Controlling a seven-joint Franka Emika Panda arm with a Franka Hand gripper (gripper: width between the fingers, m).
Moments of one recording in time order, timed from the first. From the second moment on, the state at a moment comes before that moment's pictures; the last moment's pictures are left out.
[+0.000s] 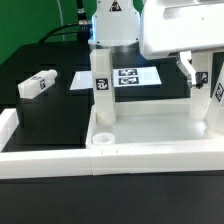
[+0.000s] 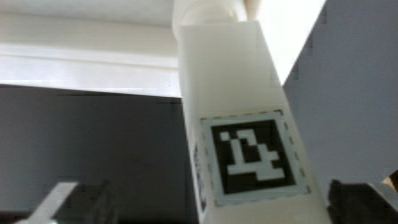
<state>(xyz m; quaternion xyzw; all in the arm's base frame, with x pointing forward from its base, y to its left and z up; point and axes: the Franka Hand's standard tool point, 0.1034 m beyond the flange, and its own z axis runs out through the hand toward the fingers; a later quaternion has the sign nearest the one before) 0.663 0.101 0.104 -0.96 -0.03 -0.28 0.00</state>
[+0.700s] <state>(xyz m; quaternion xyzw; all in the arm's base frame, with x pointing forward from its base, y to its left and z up) 0.663 0.101 0.104 -0.96 -0.03 -0.28 0.00</state>
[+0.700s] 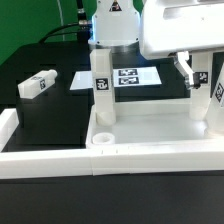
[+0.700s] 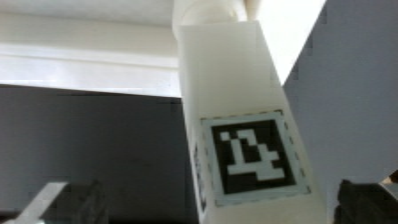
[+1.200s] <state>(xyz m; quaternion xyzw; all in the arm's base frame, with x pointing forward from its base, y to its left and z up) 0.663 0.105 0.123 -0.97 -0.02 -0.25 0.03</state>
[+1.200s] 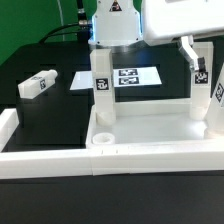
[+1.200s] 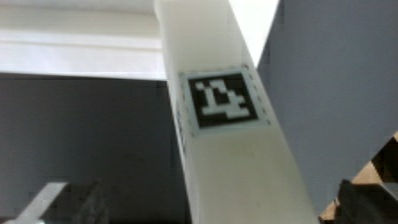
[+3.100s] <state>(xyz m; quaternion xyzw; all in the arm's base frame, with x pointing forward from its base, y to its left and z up) 0.675 0.091 0.117 -1.00 0.04 -0.03 0.03</state>
